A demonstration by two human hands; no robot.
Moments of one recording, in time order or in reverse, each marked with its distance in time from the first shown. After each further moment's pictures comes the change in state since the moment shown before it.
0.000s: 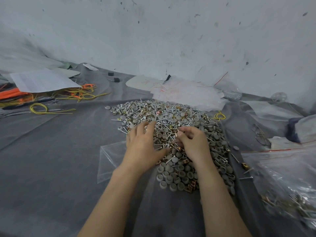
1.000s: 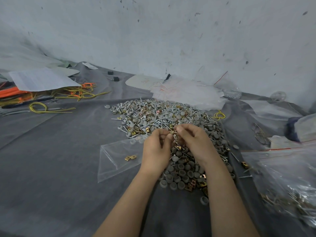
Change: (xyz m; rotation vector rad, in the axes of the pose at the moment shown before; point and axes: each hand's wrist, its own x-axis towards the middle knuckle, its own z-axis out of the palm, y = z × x) left_hand -0.007 0.034 0.024 -0.835 0.124 -0.168; right_hand 0.002 0.003 -0.014 0.100 -0.240 -0.133
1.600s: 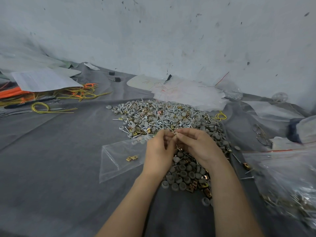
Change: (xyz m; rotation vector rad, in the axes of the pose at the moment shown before) left_hand -0.003 0.000 0.002 0.094 -0.003 0.087; right_hand 0.001 0.002 -0.002 0.217 -0.083 0.158
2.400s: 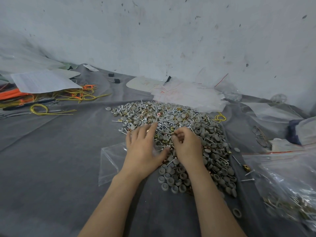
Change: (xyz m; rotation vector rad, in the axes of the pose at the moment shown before) left_hand 0.009 -0.014 -0.042 0.706 -0.093 0.207; right_hand 0.004 0.004 0.035 -0.759 0.389 -0.189
